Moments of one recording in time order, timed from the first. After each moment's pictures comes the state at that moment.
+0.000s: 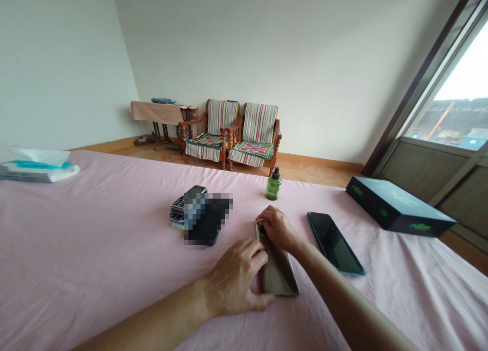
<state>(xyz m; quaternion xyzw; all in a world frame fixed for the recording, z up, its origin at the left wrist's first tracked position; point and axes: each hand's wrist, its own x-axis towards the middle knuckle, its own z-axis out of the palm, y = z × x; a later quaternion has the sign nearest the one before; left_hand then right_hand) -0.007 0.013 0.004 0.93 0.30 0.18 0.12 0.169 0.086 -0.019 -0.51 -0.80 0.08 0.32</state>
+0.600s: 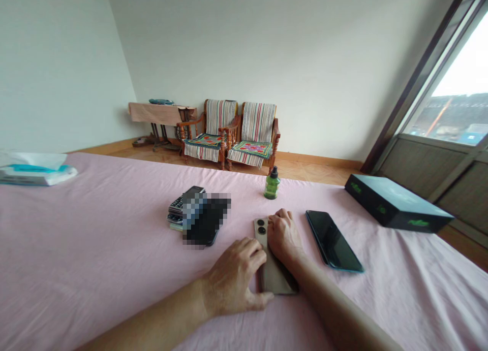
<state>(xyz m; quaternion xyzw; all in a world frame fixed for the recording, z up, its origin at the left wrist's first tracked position) -0.006 0.013 0.005 0.93 0.30 0.16 0.10 0.165 0.059 -0.025 -0.66 -0.70 -0.04 0.28</state>
